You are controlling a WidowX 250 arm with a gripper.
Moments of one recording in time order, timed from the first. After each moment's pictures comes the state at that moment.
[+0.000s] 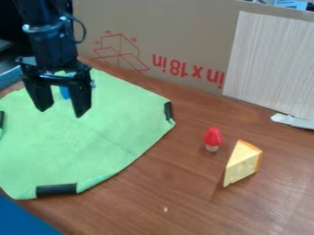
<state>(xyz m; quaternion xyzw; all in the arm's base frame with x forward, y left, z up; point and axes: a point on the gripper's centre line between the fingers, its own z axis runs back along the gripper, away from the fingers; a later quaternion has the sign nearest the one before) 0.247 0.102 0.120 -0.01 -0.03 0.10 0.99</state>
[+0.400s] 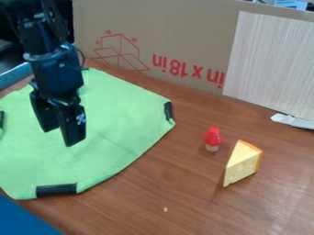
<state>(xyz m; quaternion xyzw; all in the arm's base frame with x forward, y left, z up) 0.229 0.088 0.093 -0.04 -0.01 -0.10 0.99</state>
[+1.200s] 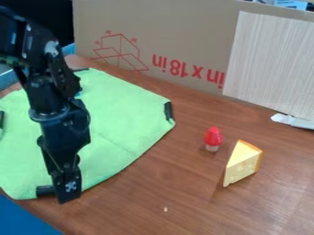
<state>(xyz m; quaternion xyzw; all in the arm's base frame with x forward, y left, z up) 0.194 0.054 0.057 0.00 -0.01 -0.25 0.97</state>
